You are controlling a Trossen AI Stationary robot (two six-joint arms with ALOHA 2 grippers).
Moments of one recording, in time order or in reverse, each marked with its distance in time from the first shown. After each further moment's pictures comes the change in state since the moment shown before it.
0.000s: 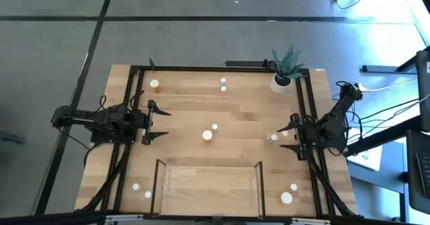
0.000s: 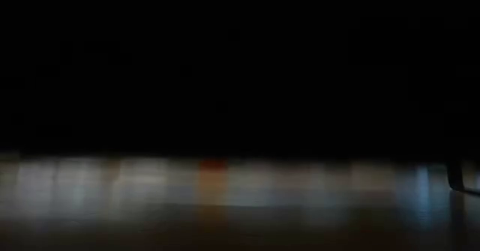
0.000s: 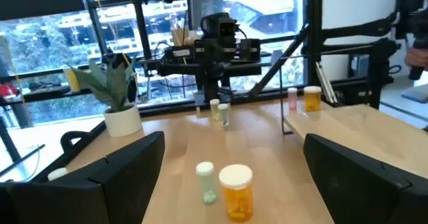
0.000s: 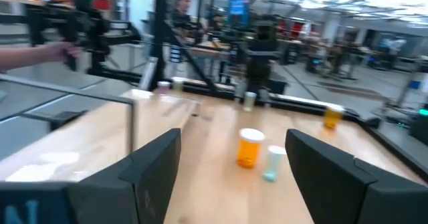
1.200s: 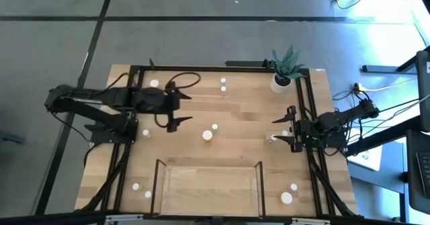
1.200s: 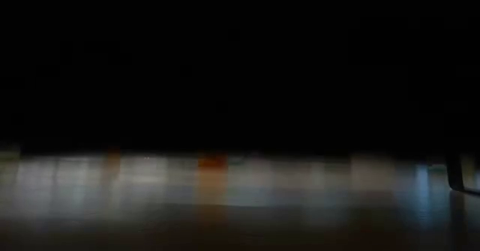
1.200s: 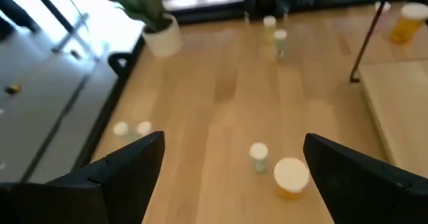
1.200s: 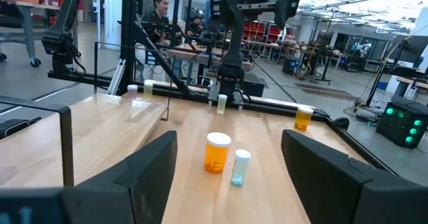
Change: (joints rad) left arm 0.043 1.030 1.019 -0.602 -0.190 -0.056; right arm -0.400 0.000 0.000 0.010 -0.359 -0.019
